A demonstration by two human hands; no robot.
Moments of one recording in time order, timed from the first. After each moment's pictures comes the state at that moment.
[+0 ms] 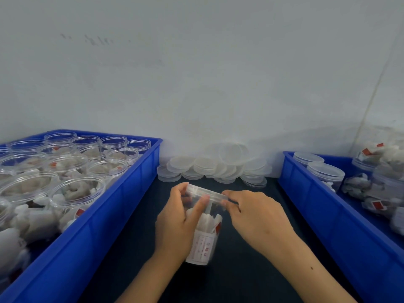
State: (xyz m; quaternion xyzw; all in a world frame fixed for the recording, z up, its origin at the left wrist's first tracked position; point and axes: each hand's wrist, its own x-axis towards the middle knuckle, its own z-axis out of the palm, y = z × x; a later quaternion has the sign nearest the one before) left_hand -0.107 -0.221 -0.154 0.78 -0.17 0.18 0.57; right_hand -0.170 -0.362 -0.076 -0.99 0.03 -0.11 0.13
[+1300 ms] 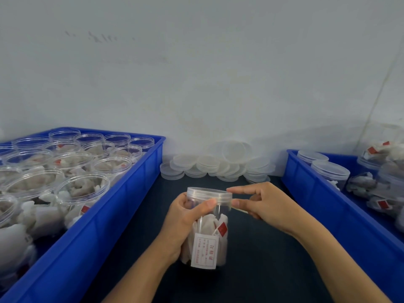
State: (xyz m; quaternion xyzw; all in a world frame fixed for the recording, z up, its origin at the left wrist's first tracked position) left_hand -0.105 -0.215 -0.143 0.64 -0.15 -0.10 0.74; right_hand -0.150 -0.402 -0.081 -0.93 0.00 -0.04 0.37
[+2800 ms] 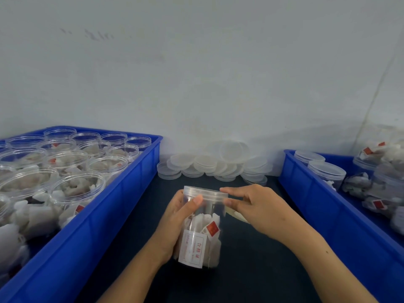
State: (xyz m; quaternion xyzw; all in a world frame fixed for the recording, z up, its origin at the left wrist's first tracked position) left_hand -0.096 -0.208 -0.154 0.63 -0.19 -0.12 0.74; right_hand -0.157 -0.388 -0.079 -0.97 0.00 -0.07 0.23
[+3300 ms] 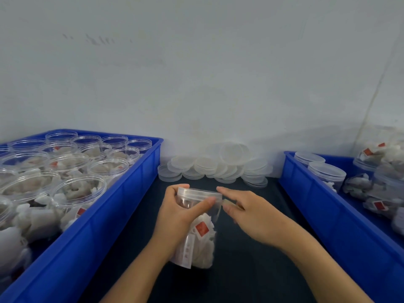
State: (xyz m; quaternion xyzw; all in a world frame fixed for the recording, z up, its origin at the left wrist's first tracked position) left_hand -0.100 -0.212 -0.141 0.70 -0.15 0.02 0.70; right_hand -0.168 -0.371 -0.076 -0.95 -0.02 -0.02 0.31
